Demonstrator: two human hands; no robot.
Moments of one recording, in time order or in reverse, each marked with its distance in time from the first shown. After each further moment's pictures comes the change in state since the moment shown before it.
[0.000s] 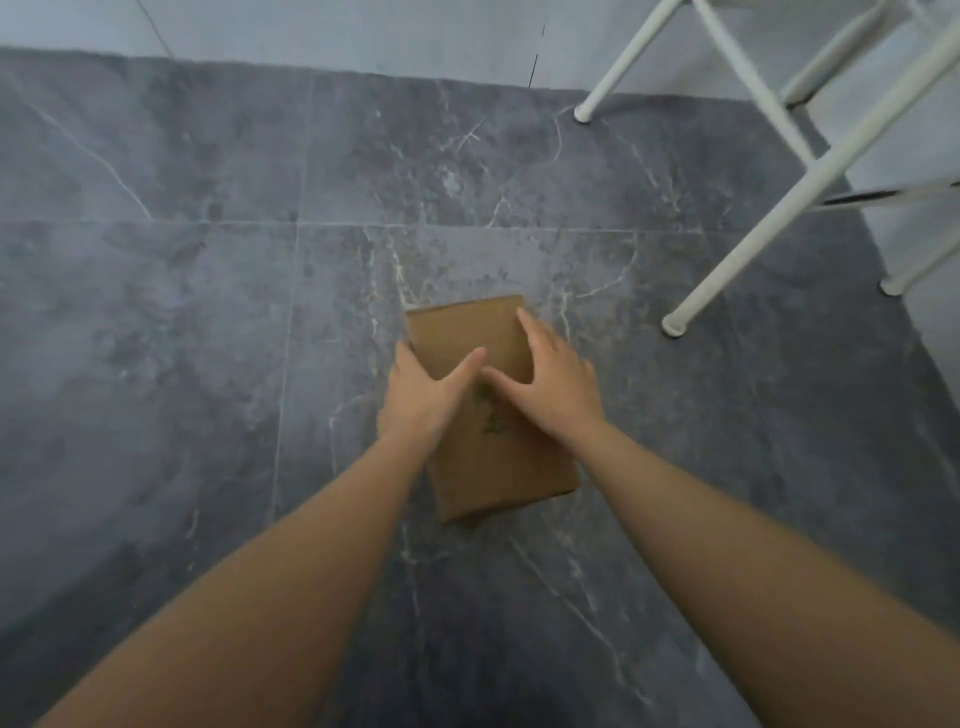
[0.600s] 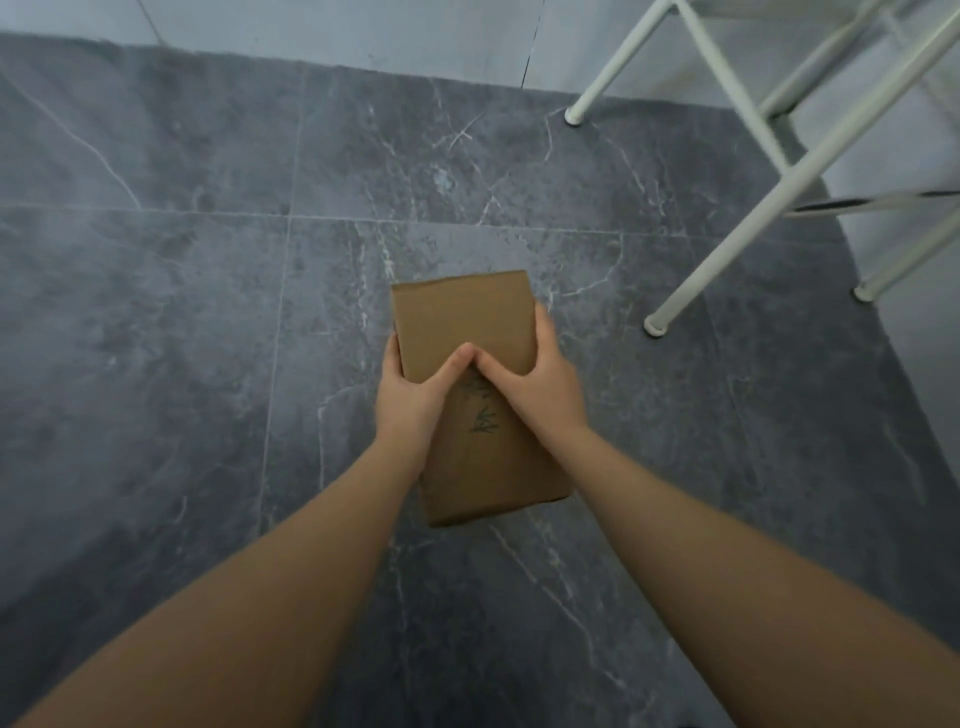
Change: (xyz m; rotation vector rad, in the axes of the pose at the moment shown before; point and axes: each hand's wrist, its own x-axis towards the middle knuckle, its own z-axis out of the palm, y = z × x) left_hand -0.029 0.006 0.001 -0.478 0.001 -0.029; right_hand -0.033 -0.020 -0.024 0.502 0.058 0.154
